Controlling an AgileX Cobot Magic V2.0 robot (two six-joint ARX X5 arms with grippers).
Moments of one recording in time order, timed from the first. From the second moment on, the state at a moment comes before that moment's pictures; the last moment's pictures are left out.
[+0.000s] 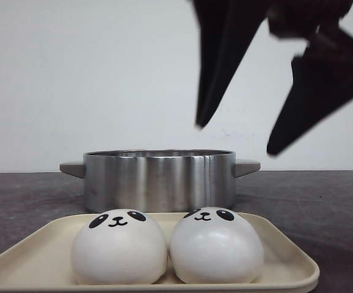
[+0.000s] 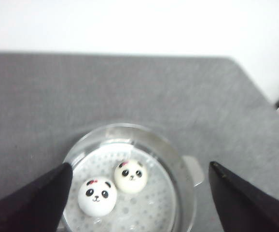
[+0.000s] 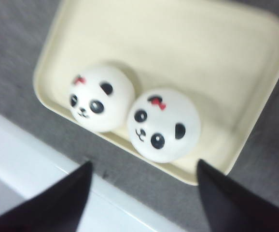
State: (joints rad) left arm -0.50 1.15 1.39 -0.60 0.00 -0.31; right arm 0.95 1.26 0.93 -0.76 -0.11 0.65
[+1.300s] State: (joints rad) left arm -0.51 0.98 1.39 -0.68 0.00 -0.28; right arm 0.86 1.47 1.45 -0.53 0.05 0.40
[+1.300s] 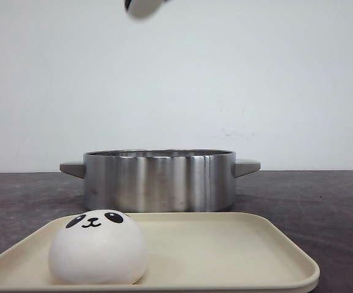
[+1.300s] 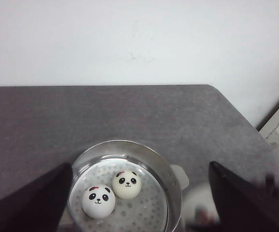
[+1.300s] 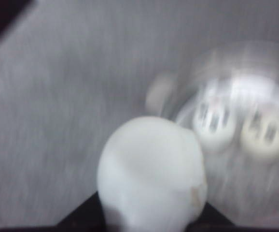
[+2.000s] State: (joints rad) left arm -0.51 0.98 1.39 -0.68 0.00 -0.26; right arm 0.59 1.87 1.45 -0.57 -0.17 0.36
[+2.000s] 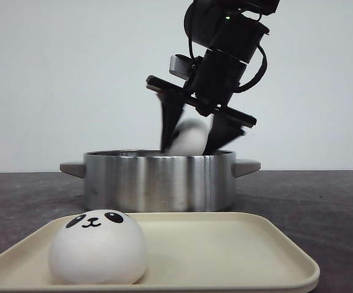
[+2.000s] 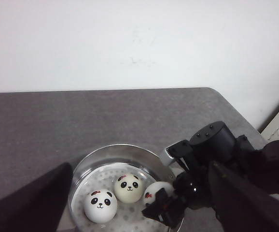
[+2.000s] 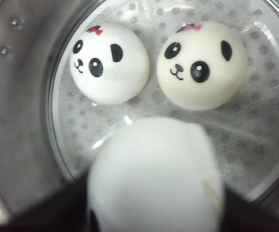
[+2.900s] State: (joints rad) left arm -0.62 1.06 0.96 -0.78 0.17 -0.41; right arm 0.74 1.42 1.81 -0.76 -0.08 0.28
